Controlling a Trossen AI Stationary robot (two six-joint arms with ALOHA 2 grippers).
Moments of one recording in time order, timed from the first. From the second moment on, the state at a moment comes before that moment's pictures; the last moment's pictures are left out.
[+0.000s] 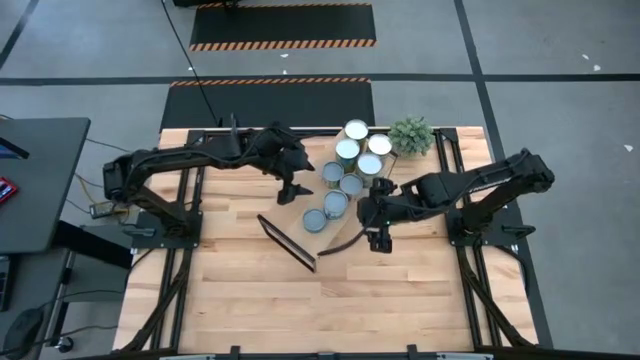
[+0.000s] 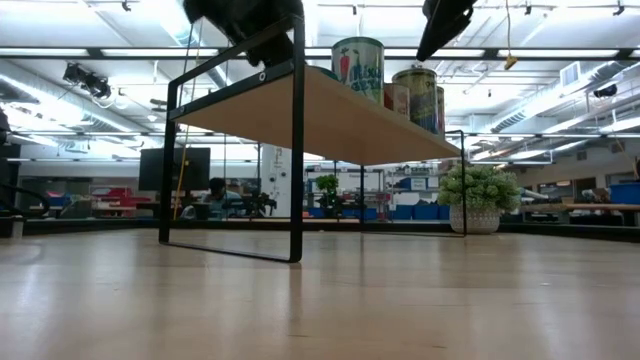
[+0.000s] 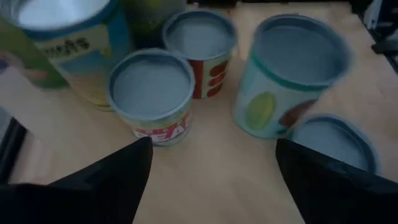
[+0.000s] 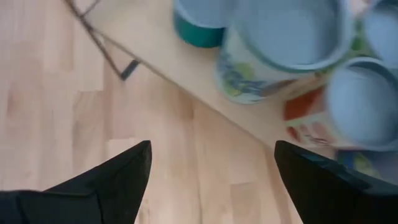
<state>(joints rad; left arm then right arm) 0.29 1.49 1.26 -0.49 0.28 0.23 0.26 1.46 1.40 -0.99 0.27 0.27</state>
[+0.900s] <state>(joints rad) -0.13 1.40 1.26 -0.73 0.17 0.18 0.34 1.58 1.39 -0.70 0.41 0.29</state>
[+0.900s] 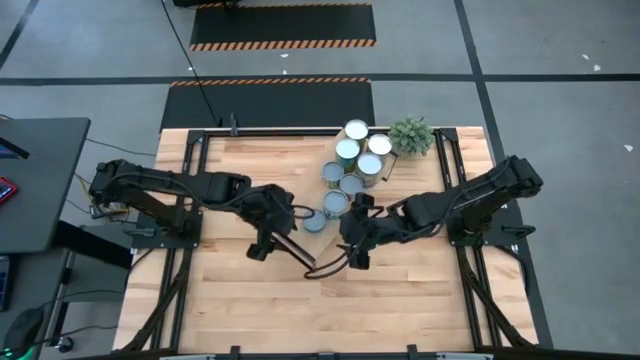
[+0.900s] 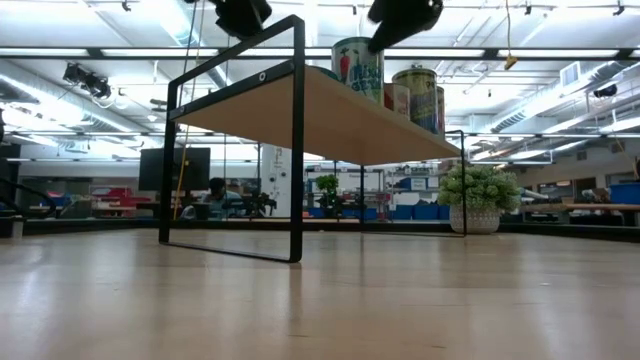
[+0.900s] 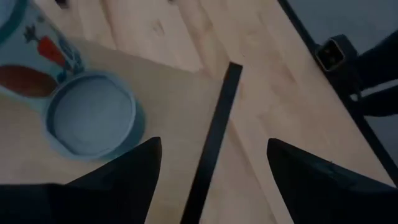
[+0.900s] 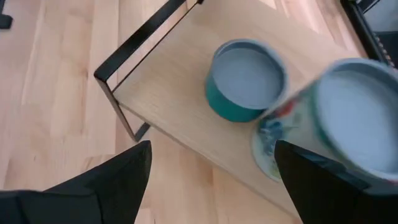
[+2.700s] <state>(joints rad) -0.13 1.46 1.26 -0.49 0.13 0.09 0.33 1.50 1.39 -0.62 0.47 0.43</state>
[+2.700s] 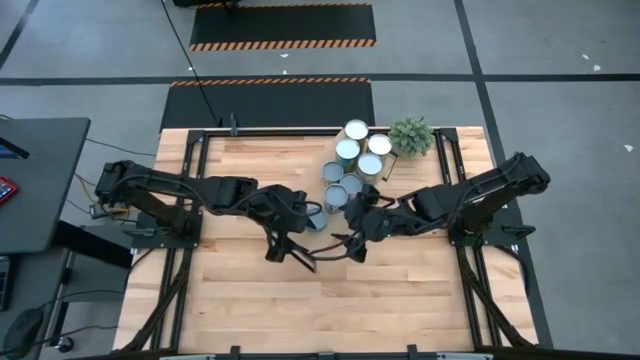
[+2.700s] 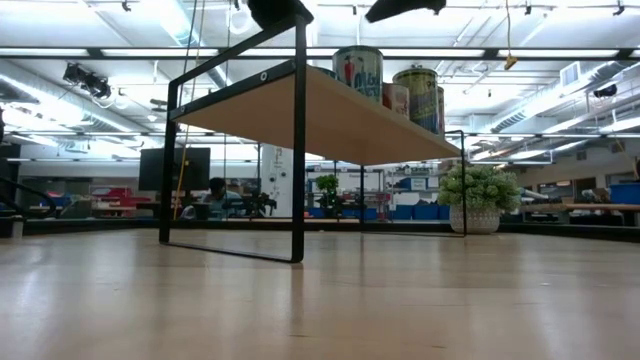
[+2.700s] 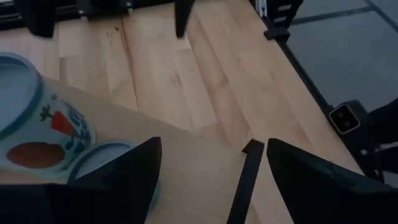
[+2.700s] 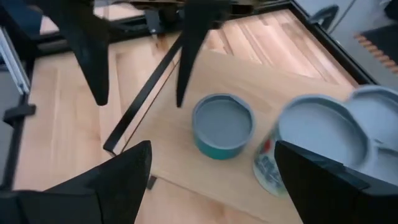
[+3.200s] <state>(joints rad) -0.07 1.27 1.23 -0.59 0.05 0.06 0.38 1.33 1.28 -0.69 0.63 0.61</state>
